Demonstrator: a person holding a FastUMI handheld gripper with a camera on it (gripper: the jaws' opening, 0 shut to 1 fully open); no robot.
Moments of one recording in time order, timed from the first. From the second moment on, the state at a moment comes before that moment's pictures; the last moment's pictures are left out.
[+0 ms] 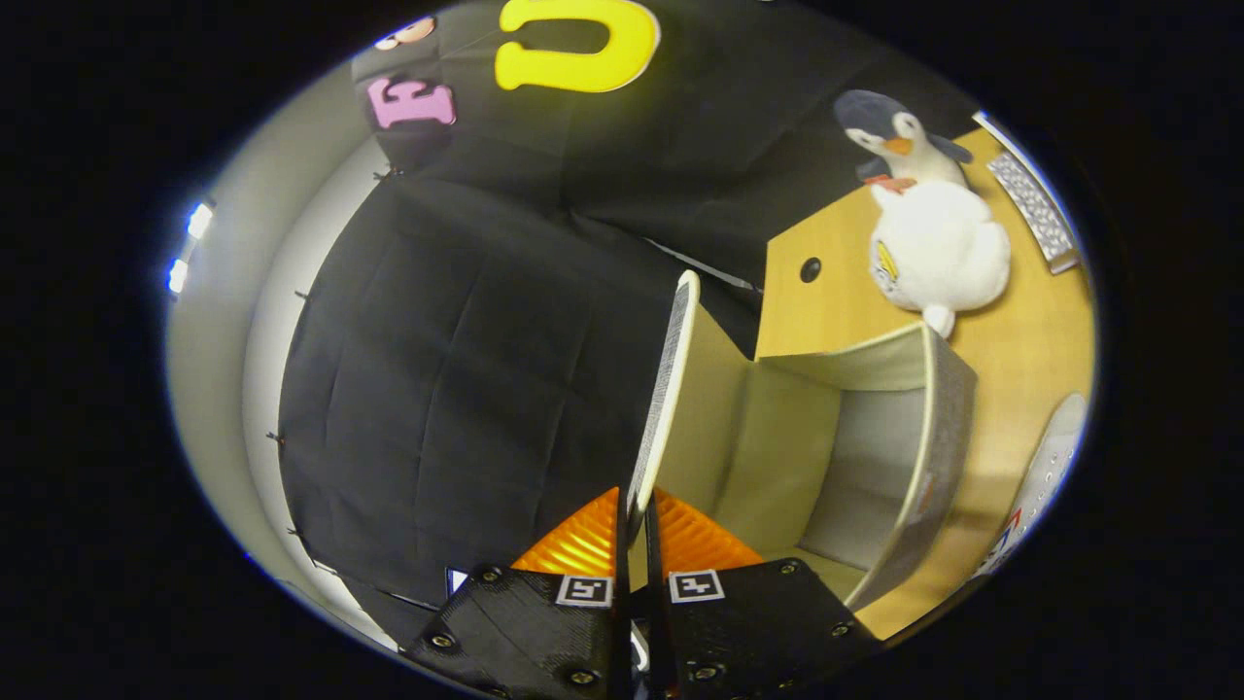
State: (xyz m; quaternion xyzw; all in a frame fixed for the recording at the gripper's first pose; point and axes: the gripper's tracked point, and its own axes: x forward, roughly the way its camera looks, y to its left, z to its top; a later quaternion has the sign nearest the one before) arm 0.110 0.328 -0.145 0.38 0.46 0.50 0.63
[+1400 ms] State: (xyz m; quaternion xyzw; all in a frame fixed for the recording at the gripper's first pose) arm 0.099 0.396 -0.148 0.21 0.46 0.49 0.72
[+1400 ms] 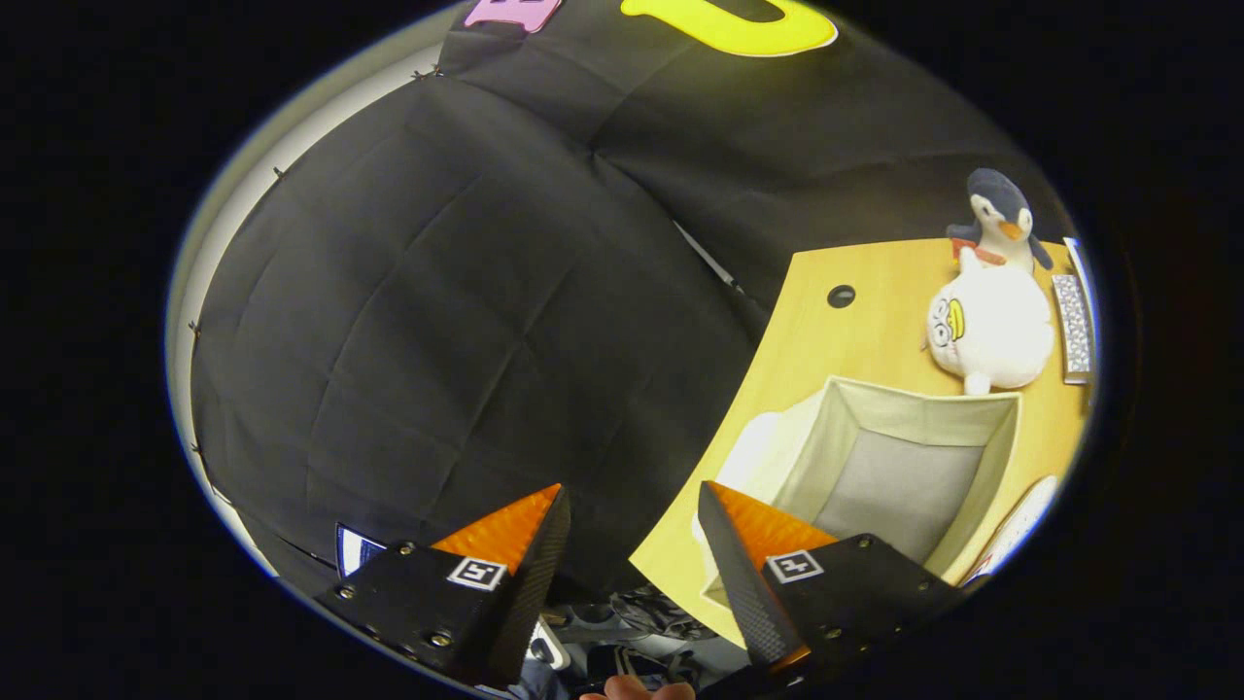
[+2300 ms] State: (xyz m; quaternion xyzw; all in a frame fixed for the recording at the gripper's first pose) arm 0.149 0.201 -0.225 0.18 0.46 0.32 0.81
